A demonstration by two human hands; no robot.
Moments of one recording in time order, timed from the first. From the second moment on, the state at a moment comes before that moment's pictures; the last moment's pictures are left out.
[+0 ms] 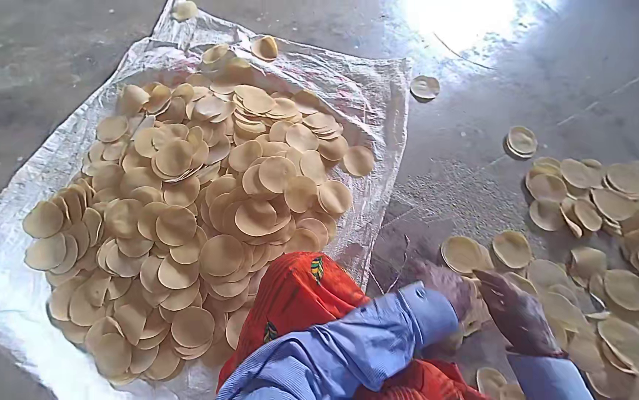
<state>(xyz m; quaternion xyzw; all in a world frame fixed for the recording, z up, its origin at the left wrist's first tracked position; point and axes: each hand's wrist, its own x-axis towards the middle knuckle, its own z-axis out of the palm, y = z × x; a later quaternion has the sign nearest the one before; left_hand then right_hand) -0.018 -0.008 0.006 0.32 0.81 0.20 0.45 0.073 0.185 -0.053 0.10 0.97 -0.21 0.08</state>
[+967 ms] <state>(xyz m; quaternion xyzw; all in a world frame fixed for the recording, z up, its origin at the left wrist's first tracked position) -0.197 -0.252 -0.088 0.10 0.96 -0.15 0.19 0.178 0.237 -0.089 0.44 0.84 -0.30 0.09</state>
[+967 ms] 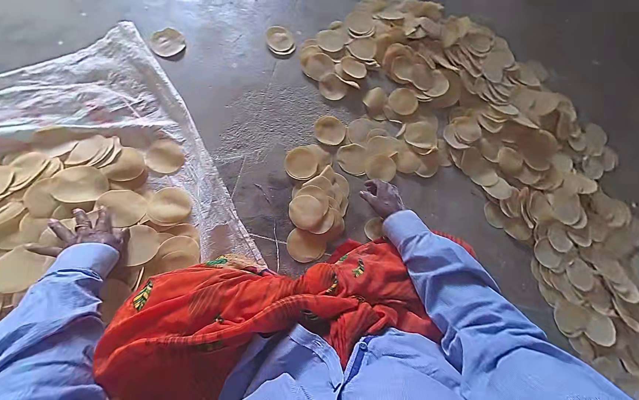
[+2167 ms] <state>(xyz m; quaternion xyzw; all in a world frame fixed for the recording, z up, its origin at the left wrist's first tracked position) -0.020 0.029 -0.096 0.14 0.48 0.72 0.47 0.071 0.209 -0.048 0.10 0.69 -0.71 -0.06</state>
